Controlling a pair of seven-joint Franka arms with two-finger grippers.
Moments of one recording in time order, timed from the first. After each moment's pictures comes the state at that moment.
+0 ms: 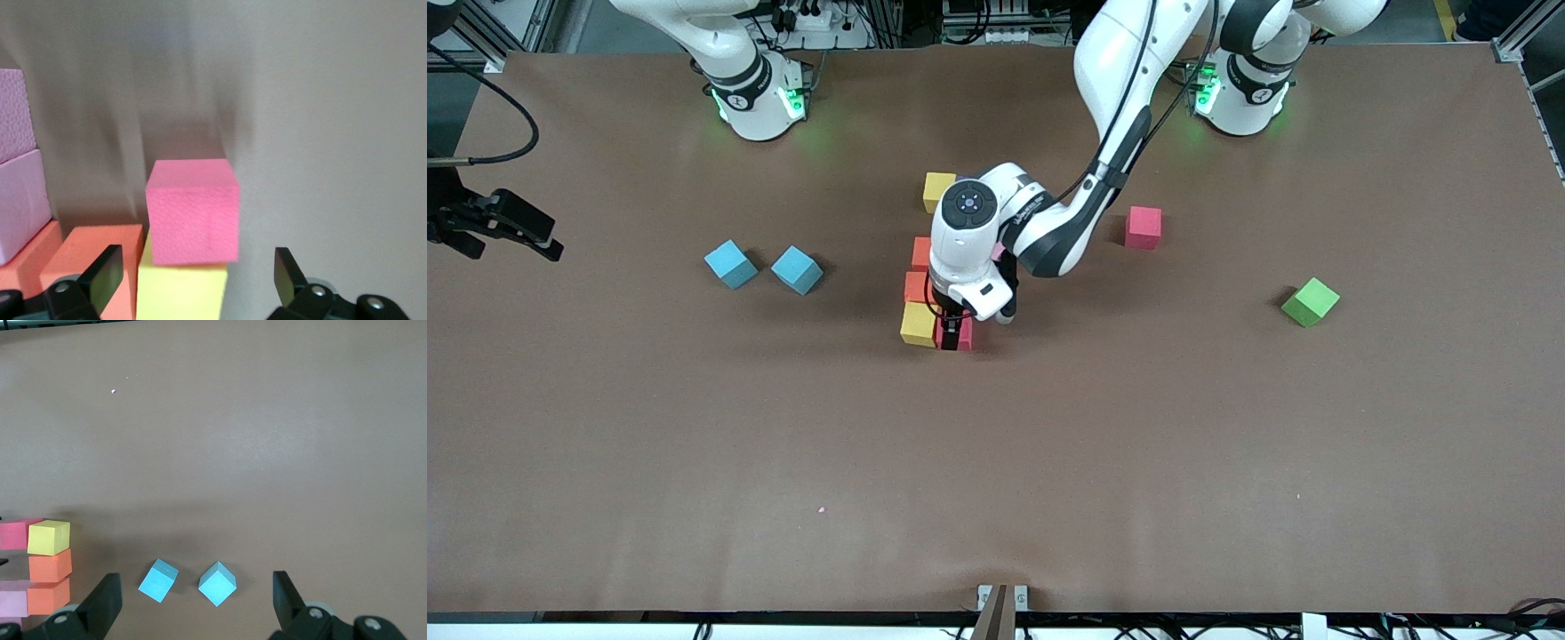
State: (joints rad) left arm -0.93 0.87 0.09 -1.26 -0.15 2.32 -2.34; right arm 0.05 -0.02 -0.08 -1.59 0.02 1.65 0.03
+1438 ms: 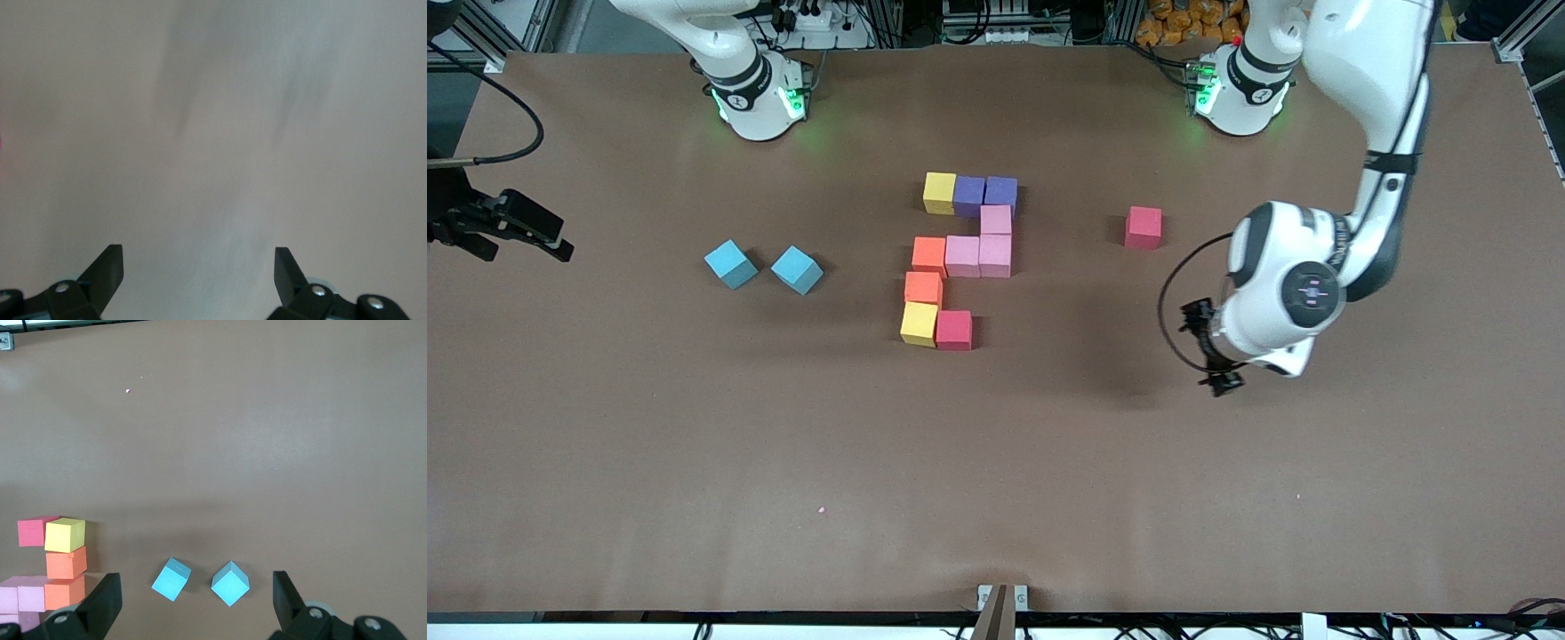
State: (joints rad) left arm -0.36 0.43 0.11 -1.83 -0.15 2.18 -2.09; right arm 0.05 -0.01 -0.08 -1.59 0.06 1.65 0.02
